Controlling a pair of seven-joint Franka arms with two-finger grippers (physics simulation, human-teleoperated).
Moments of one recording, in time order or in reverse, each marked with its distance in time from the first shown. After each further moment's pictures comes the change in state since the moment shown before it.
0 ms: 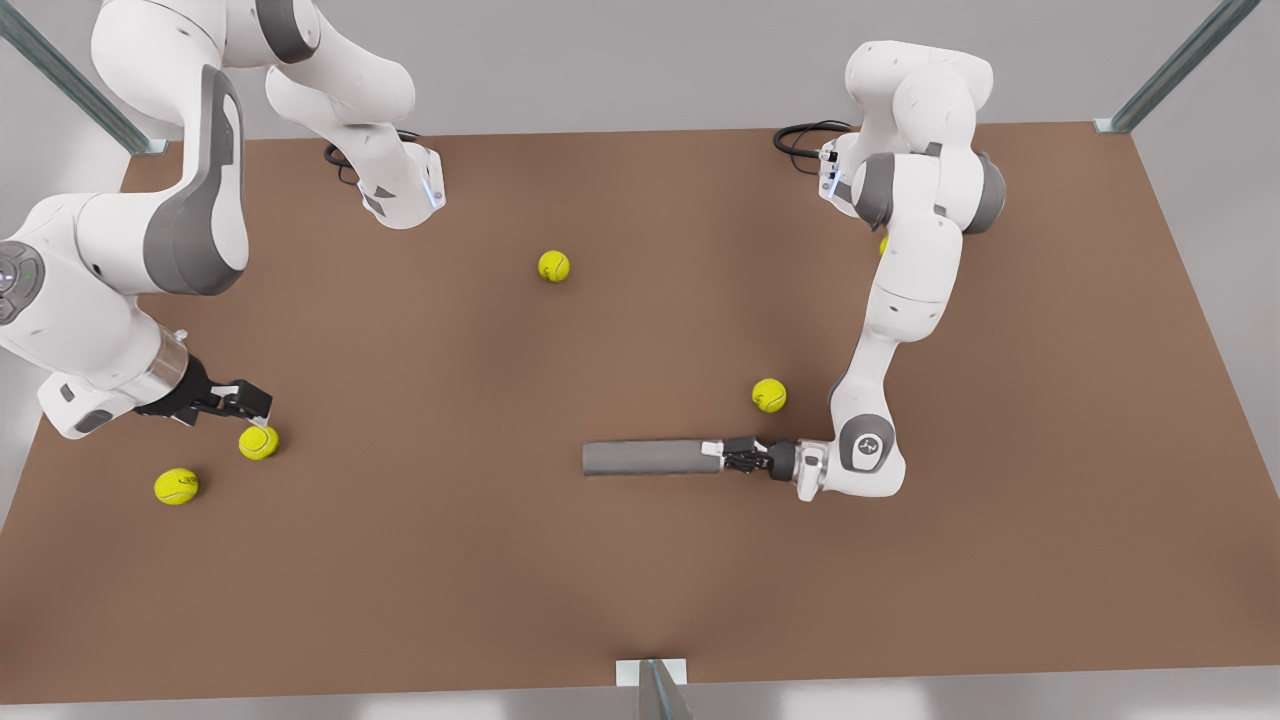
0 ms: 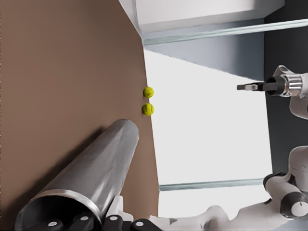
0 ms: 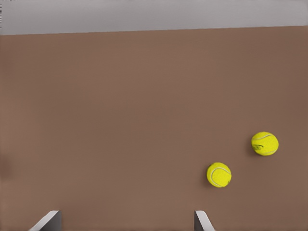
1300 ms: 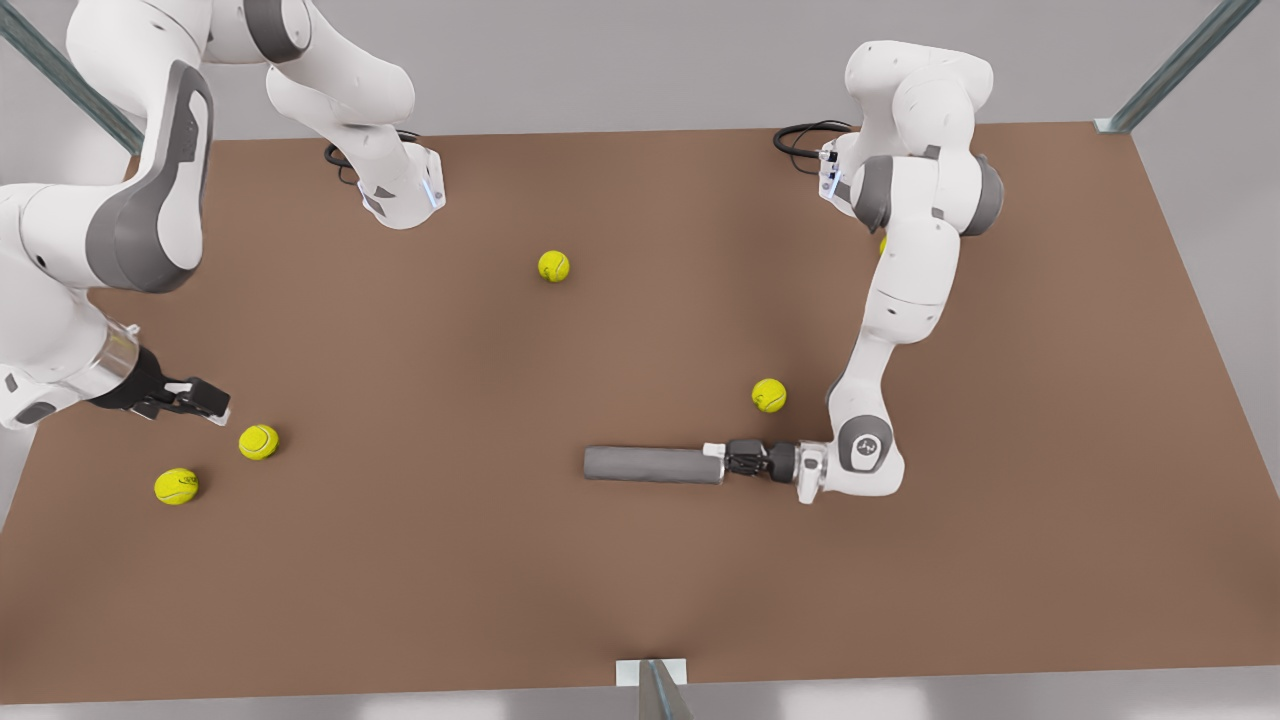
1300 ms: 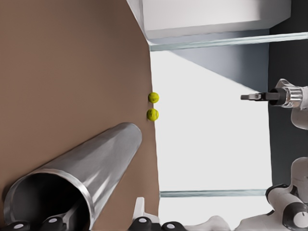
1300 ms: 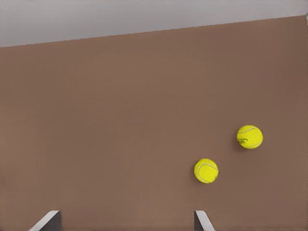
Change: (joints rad) left arm -0.002 0.023 0.002 0.010 -0.025 0.024 -0.029; right arm -0.059 -0.014 -0.005 0.000 0.017 -0.006 -0.006
